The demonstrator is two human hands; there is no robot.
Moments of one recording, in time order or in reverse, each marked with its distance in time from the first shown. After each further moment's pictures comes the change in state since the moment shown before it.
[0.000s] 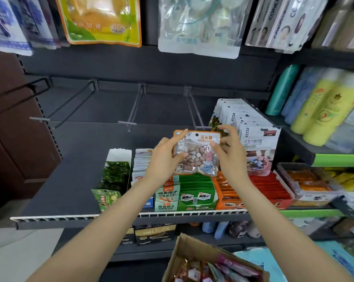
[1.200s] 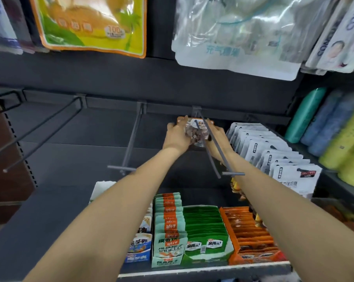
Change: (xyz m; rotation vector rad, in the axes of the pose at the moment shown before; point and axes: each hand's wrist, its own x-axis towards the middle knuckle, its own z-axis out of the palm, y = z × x) left_hand 0.196 -0.054 0.028 0.028 -0.067 -0.206; right_hand 0.196 0.070 0.090 -0.183 -0.123 0.147
